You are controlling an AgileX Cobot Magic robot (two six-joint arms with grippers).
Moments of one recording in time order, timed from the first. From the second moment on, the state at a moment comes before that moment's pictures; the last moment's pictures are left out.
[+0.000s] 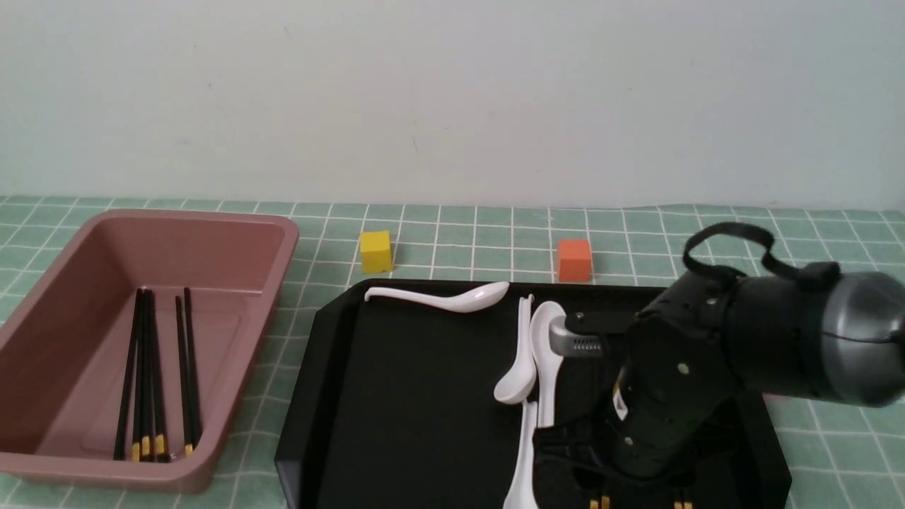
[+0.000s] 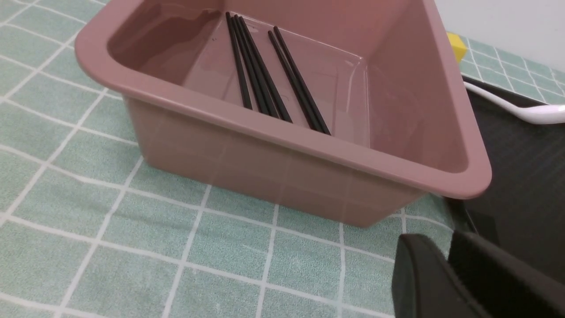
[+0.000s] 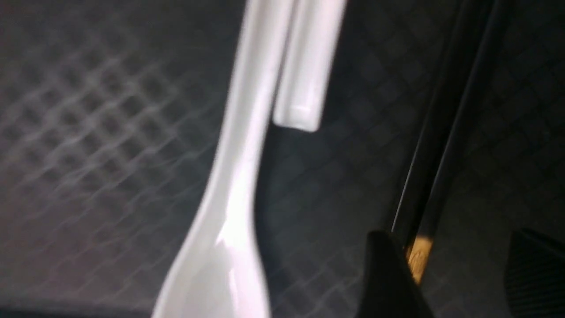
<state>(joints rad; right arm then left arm) 0.64 1.78 -1.03 -0.07 0.70 0.75 -0.05 -0.01 0.03 -0.04 0.38 -0.31</state>
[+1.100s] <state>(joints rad) 0.64 1.68 -1.28 0.02 0.98 0.60 -0.05 -0.01 0.03 -0.04 0.38 -0.31</state>
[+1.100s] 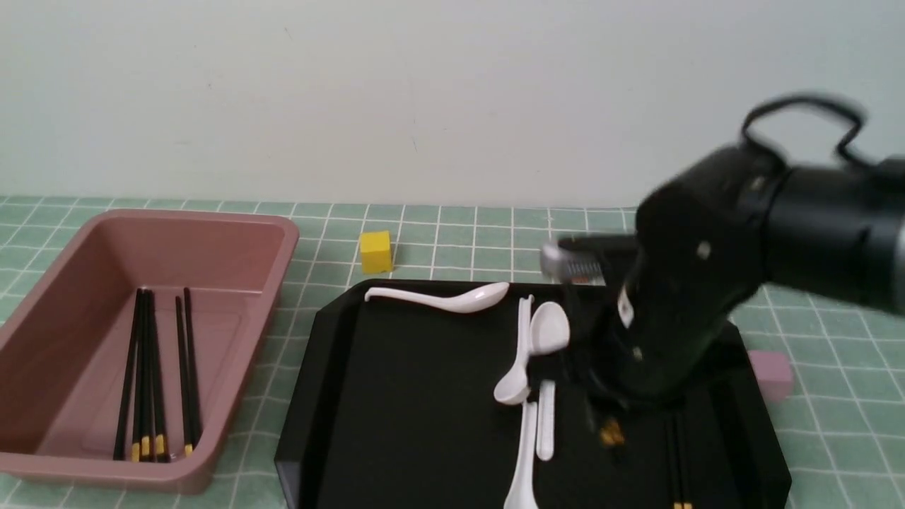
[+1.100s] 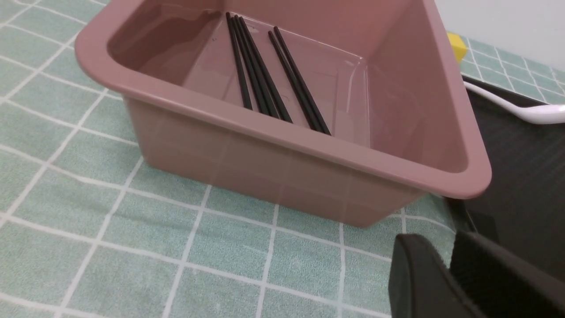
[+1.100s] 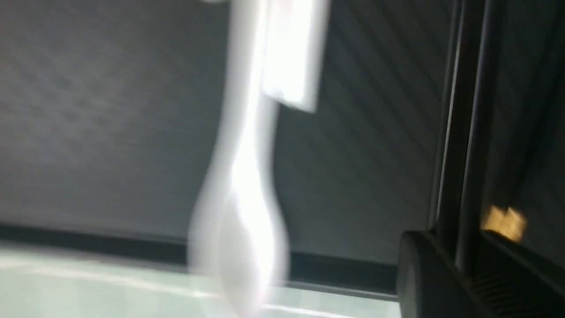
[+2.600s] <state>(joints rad) 0.84 1.97 -2.21 0.18 1.08 0.10 -0.05 -0.01 0.03 -0.04 0.38 -0.31</state>
